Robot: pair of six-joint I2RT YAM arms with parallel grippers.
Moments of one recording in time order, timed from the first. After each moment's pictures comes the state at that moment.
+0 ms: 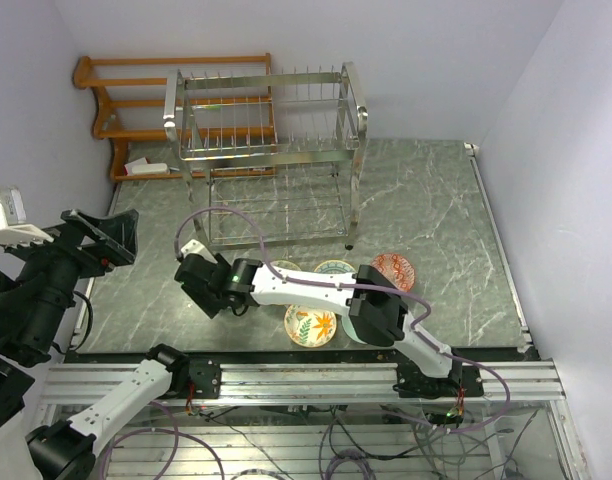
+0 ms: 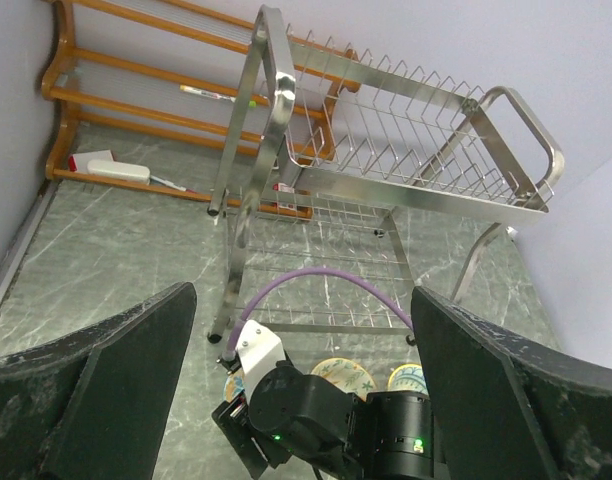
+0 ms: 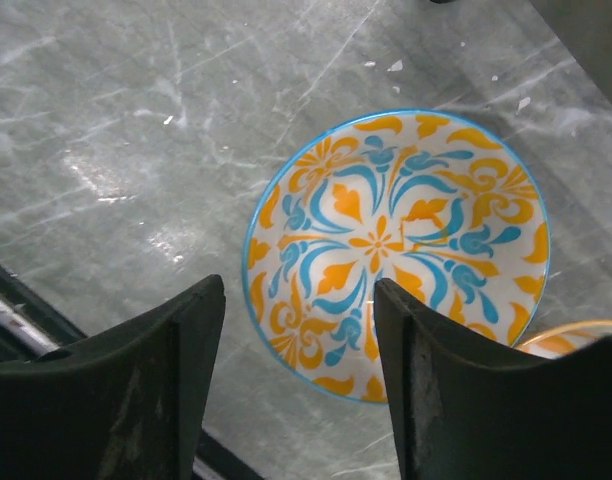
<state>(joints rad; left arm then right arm) -0.46 0.72 1.81 -1.11 -0.39 -0.38 1.30 2.31 2.03 -0.70 0.31 0.35</state>
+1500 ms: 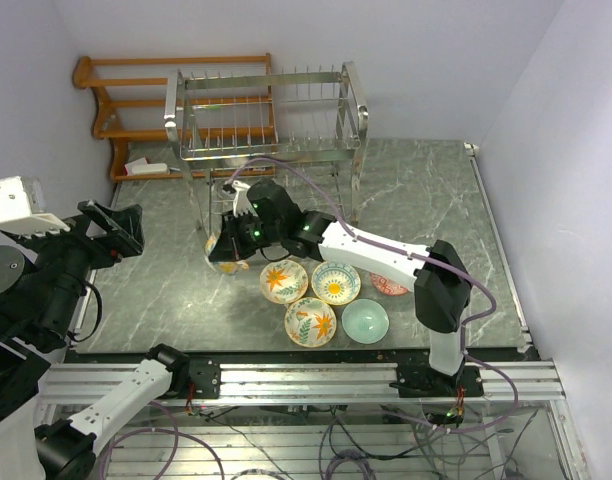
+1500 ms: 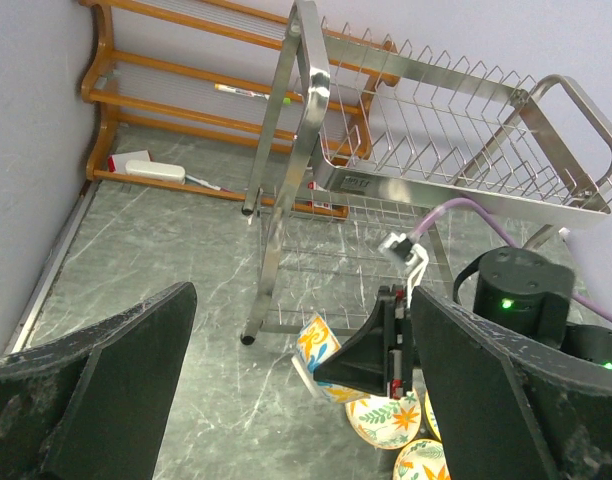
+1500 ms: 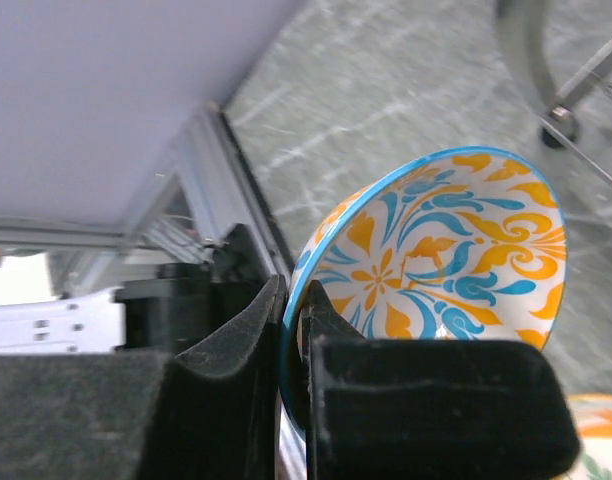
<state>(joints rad) -0.46 0.73 1.74 -1.07 -0.46 -0.32 1.02 1.93 1.64 -0.20 -0.35 0.57</state>
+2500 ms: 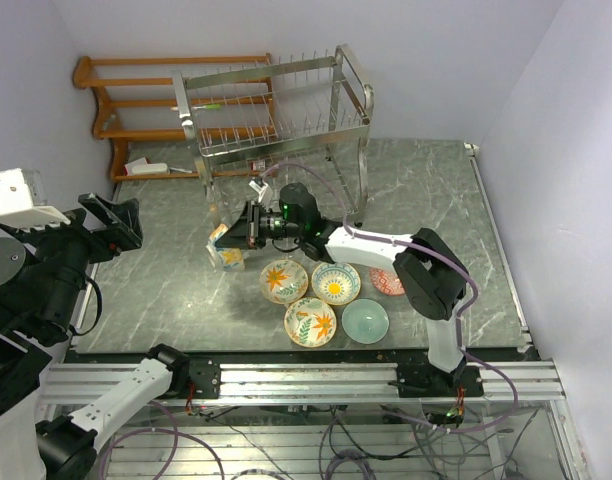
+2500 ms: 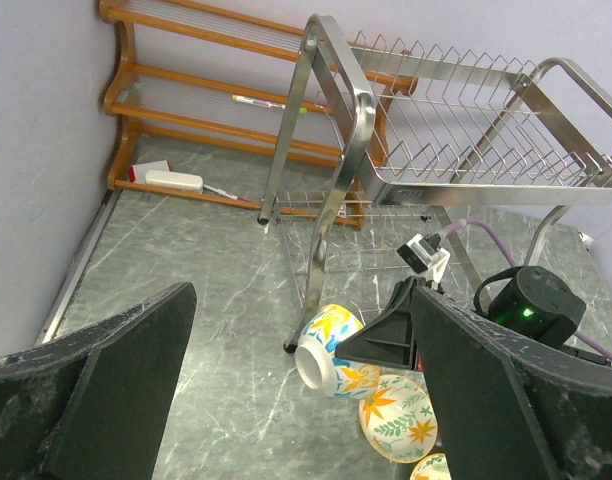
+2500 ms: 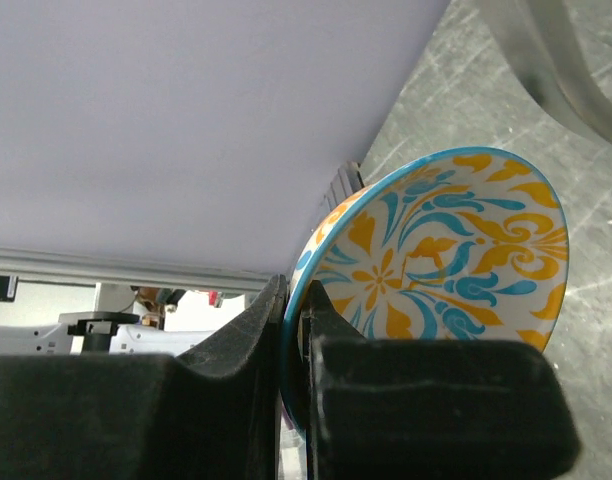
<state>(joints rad) -0.46 0.76 1.77 -1.07 -0.50 -0.29 0.87 1.99 1.37 0.50 -0.63 1.09</state>
